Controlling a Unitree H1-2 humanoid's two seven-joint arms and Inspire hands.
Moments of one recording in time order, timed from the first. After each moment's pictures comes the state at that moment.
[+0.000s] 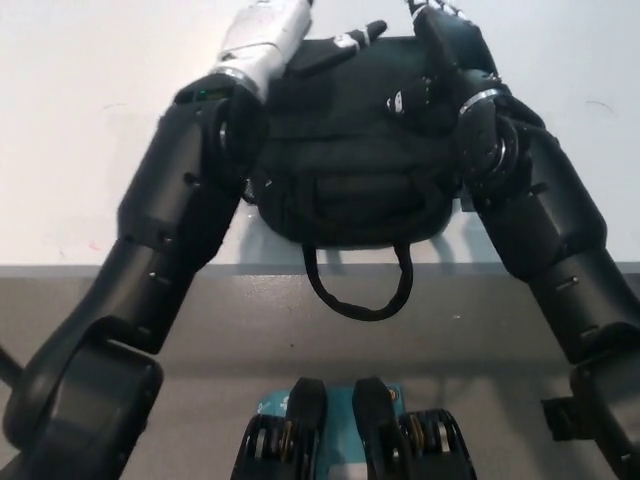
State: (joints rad) left_arm -1.10 0.12 -0.24 0.66 0.84 0.16 -0.14; right_arm -1.07 -0.11 0.22 0.75 -0.70 0.16 0.02
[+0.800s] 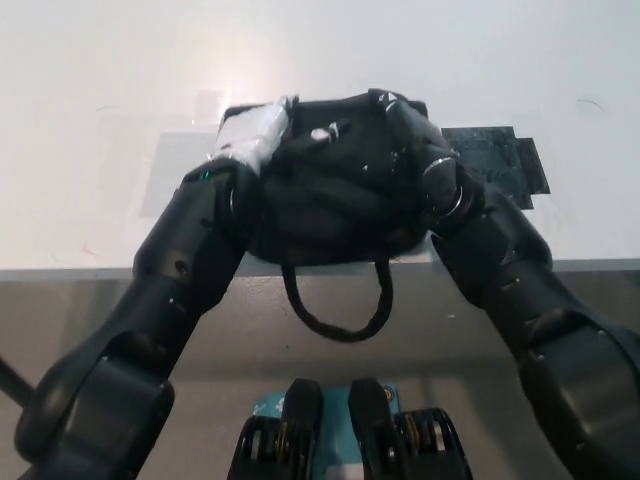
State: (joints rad) left_arm -1.05 0.11 -0.31 1.02 0.76 0.15 0.00; right_arm -1.13 0.01 0.09 1.26 -0.49 0.03 -0.07
